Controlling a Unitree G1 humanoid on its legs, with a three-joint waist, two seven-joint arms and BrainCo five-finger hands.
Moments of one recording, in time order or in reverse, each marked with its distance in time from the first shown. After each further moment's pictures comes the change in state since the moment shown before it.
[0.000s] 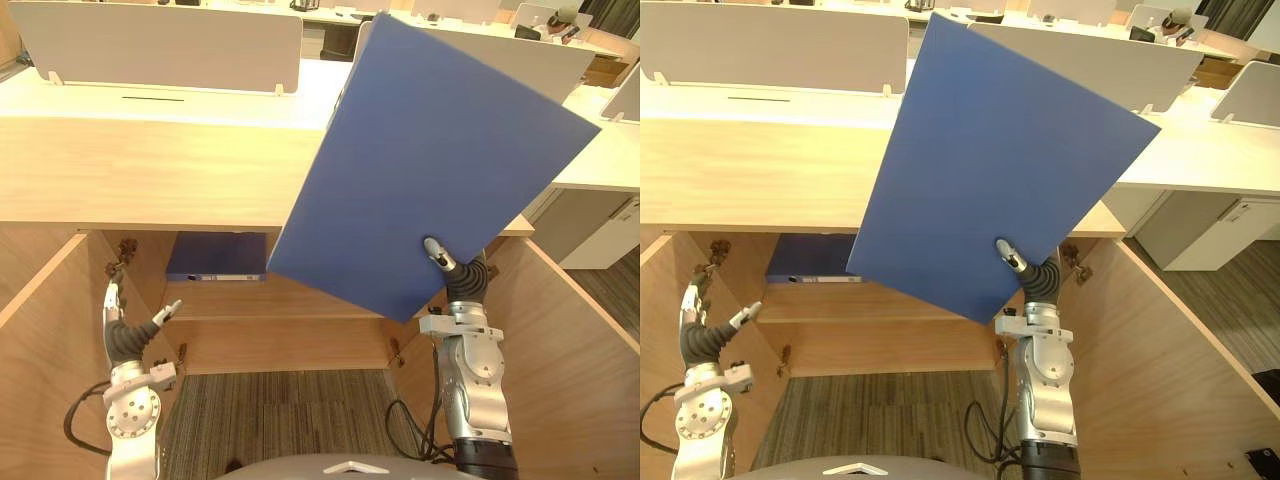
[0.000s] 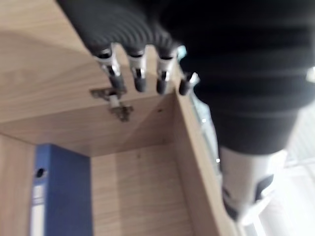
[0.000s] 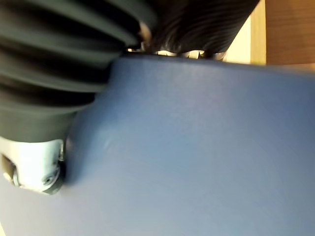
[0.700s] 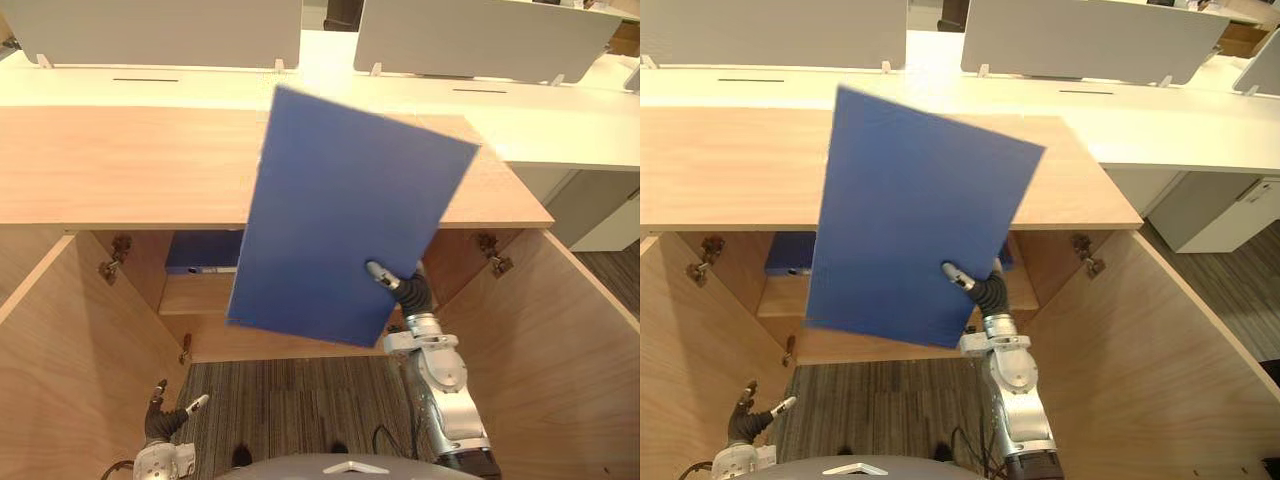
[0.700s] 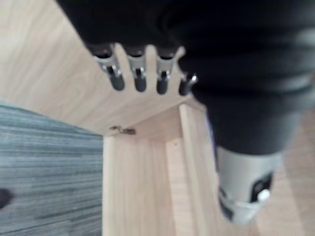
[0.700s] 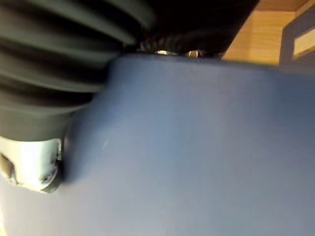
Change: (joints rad) left arm 0.024 0.025 -0.047 0.549 0.039 0.070 -0.048; right arm 0.023 -0.049 0.268 0.084 -0.040 0.020 0.017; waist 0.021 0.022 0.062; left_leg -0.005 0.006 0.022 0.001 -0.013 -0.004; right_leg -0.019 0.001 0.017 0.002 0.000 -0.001
